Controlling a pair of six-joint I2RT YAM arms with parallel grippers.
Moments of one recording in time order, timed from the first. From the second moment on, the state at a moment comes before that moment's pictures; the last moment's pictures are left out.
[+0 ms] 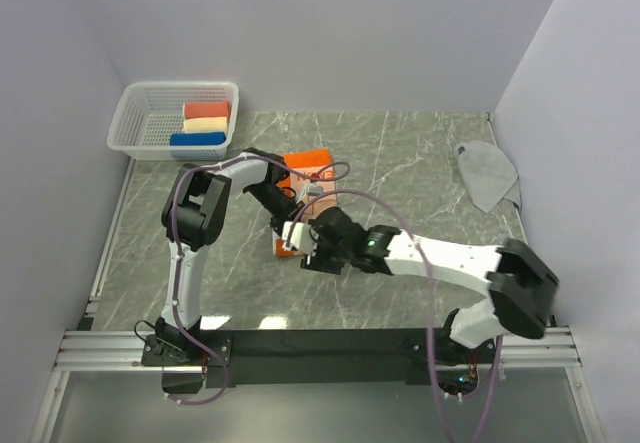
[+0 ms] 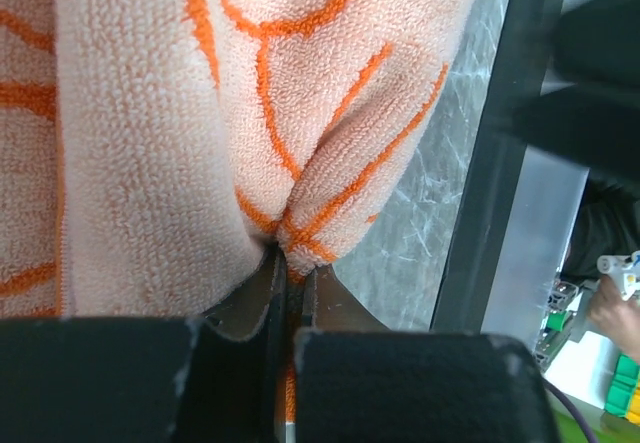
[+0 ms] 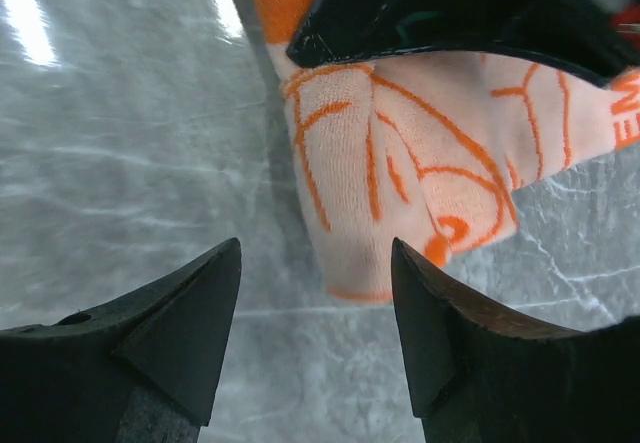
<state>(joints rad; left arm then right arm) -0.42 2.20 1.55 -1.15 0.91 0.76 1.01 1.42 0.92 -0.33 0.07 -0.49</state>
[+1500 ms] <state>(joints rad) 0.00 1.70 1.25 -1.05 1.00 0.79 0.69 2.07 1.42 -0.86 -0.83 -0.41</state>
